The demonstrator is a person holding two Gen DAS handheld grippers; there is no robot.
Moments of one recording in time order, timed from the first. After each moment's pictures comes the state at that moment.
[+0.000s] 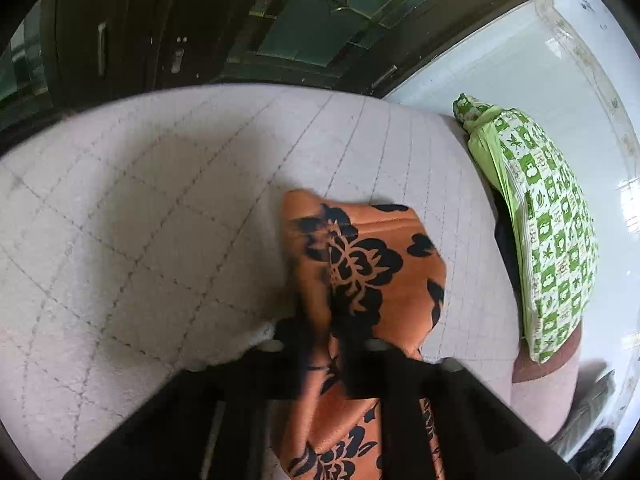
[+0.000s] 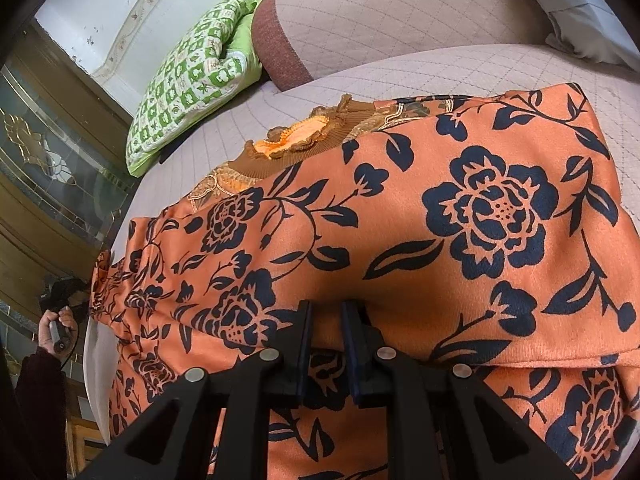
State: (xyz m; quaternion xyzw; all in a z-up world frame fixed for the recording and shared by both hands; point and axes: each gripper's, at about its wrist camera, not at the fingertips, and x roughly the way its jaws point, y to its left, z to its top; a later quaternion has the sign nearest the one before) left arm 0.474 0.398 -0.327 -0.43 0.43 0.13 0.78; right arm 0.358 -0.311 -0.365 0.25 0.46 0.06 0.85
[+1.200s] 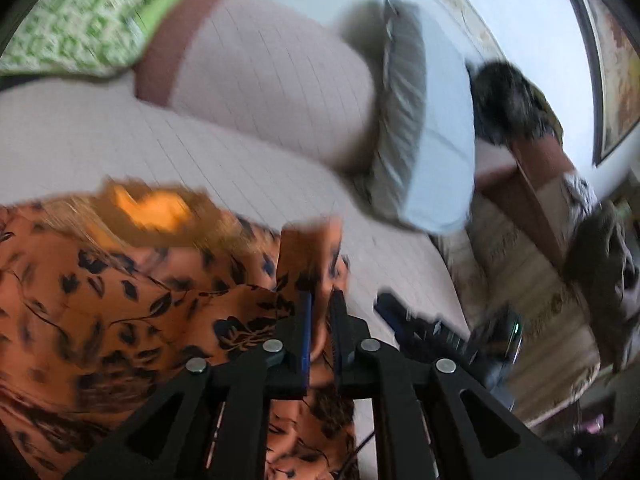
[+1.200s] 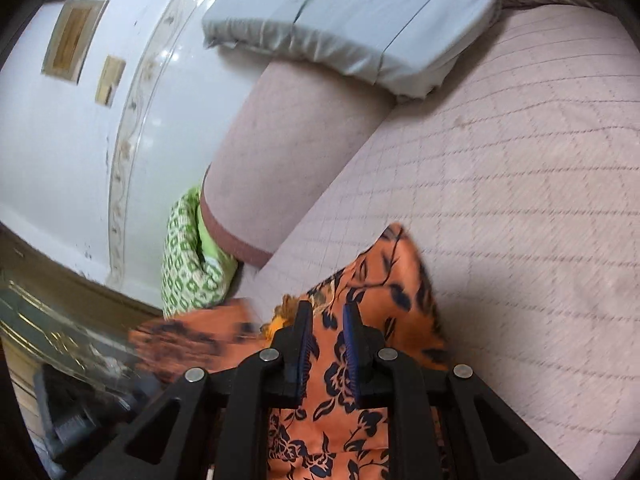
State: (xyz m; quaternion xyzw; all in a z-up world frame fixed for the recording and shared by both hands) left arm 0.402 -0.195 -0.192 -0.15 0.50 -0.35 0.77; right arm 0.302 -0.496 -0.312 0.50 0.28 -0.04 0.82
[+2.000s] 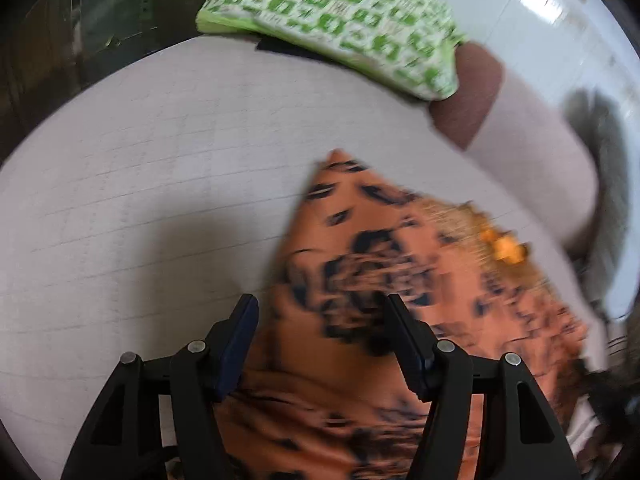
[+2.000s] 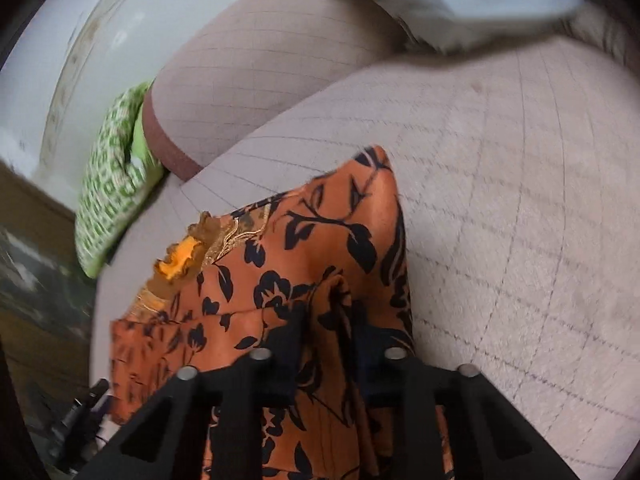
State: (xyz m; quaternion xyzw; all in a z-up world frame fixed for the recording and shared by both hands) left arm 0.430 0.047 -0.288 -0.14 0.49 0.00 0.86; right arm 0.349 -0.439 -0.338 0.31 0.43 -0.08 0.84
